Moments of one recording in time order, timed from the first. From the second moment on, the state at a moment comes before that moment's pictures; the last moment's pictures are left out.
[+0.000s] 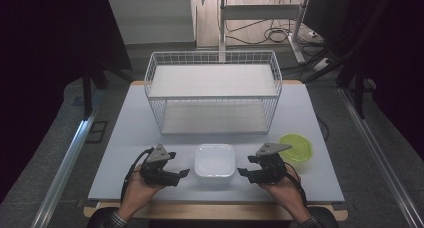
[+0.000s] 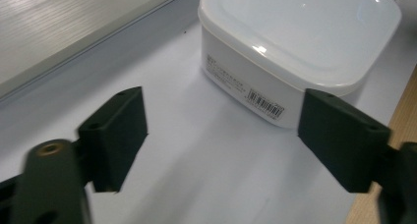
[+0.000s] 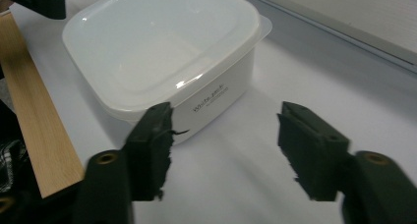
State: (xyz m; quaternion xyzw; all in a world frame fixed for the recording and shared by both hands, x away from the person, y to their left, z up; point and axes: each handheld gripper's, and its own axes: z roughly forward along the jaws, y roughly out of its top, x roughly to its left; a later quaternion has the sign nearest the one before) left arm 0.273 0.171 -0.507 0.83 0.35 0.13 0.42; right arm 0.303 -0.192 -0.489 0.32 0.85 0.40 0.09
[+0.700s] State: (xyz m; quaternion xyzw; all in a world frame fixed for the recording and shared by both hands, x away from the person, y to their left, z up) left arm 0.275 0.172 -0.514 0.84 0.31 0.14 0.42; right arm 0.305 -0.195 -0.495 0.31 0.85 0.41 0.09
